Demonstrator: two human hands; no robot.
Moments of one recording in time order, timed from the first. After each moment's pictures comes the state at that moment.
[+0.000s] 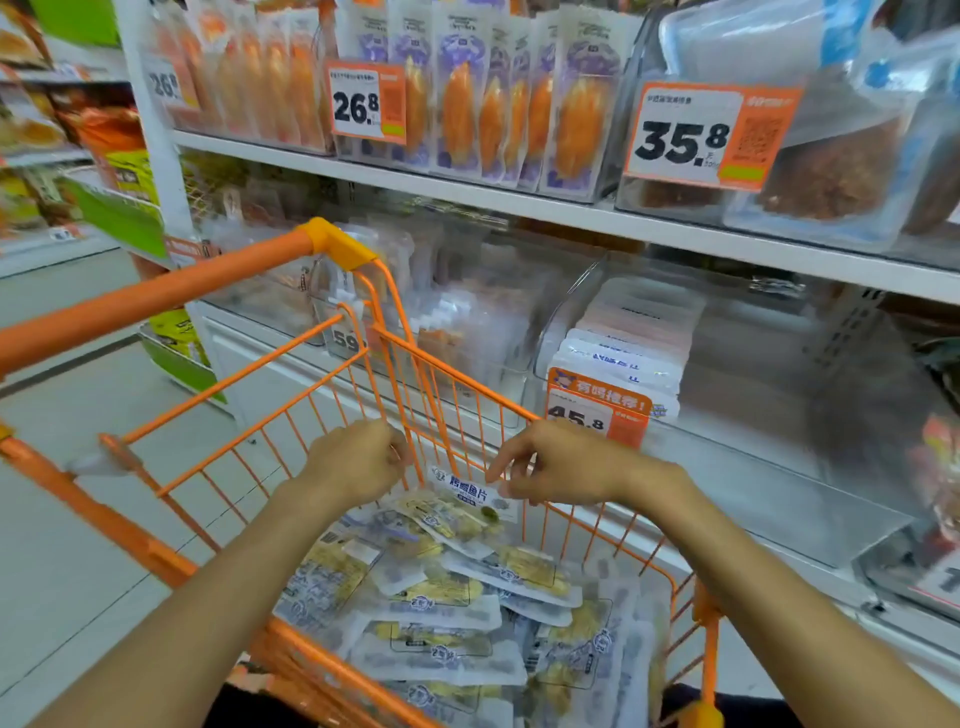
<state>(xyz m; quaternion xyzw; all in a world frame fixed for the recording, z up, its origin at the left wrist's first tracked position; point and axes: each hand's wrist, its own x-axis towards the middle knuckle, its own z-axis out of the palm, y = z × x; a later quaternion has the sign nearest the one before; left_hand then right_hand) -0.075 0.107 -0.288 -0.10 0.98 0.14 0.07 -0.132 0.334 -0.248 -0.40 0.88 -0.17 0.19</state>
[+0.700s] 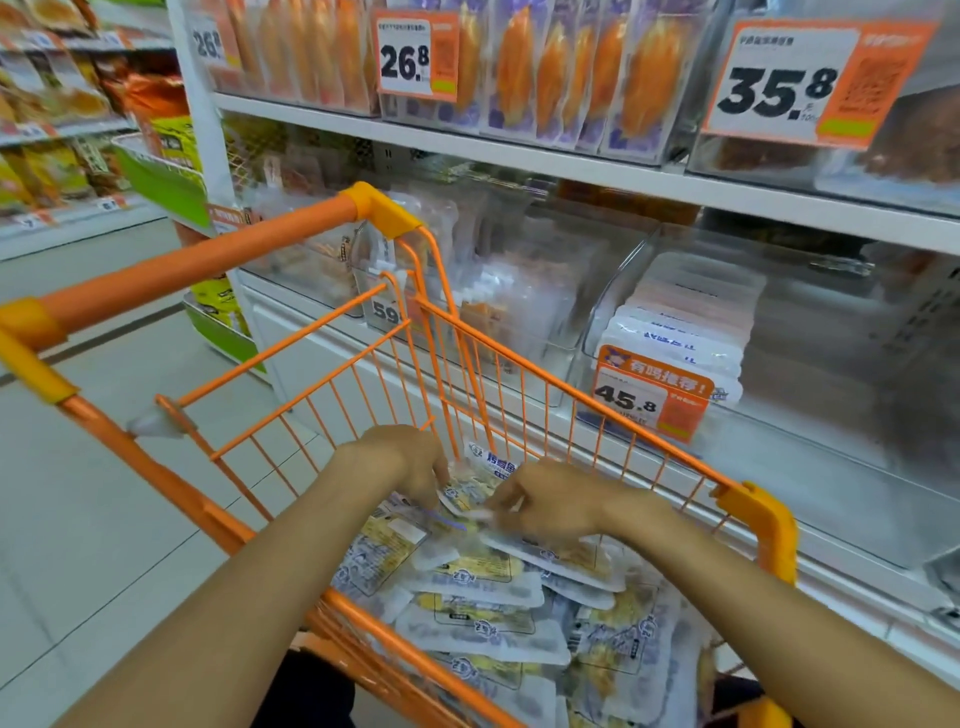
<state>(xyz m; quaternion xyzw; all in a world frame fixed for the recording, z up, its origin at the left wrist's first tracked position) -0.068 0.114 -0.285 -0.03 0.95 0.04 0.31 -0.110 0.290 -0.304 -0.42 0.86 -0.09 0.28</state>
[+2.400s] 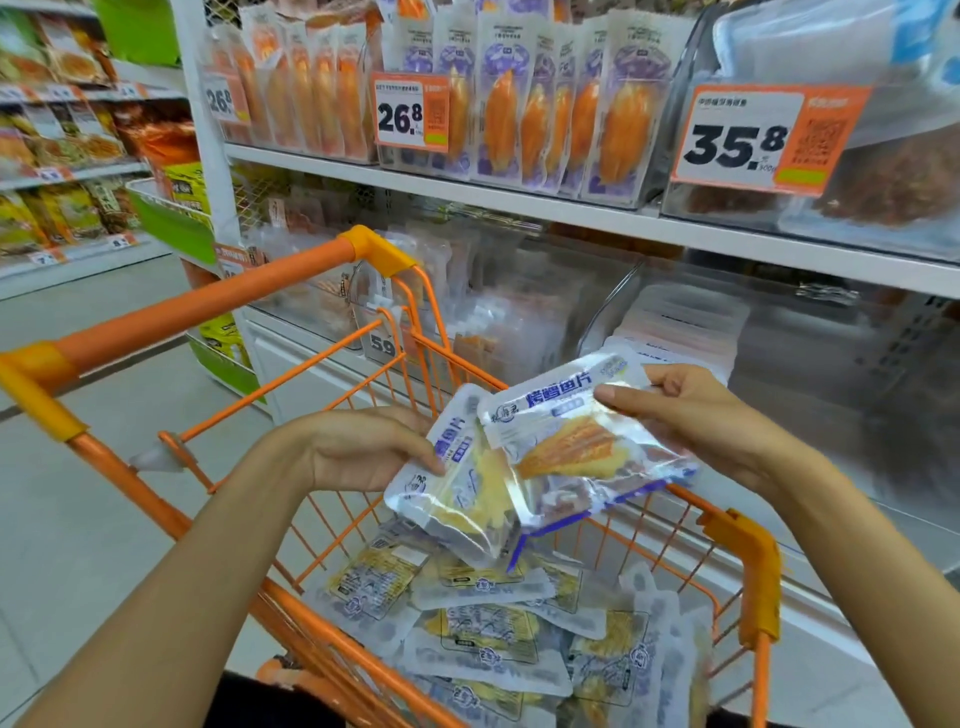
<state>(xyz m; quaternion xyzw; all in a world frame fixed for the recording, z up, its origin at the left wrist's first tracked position) -0.048 0.082 -0.241 -0.07 0.77 0.60 0.19 -0.133 0.368 -0.205 -0.19 0.77 -0.57 0.21</state>
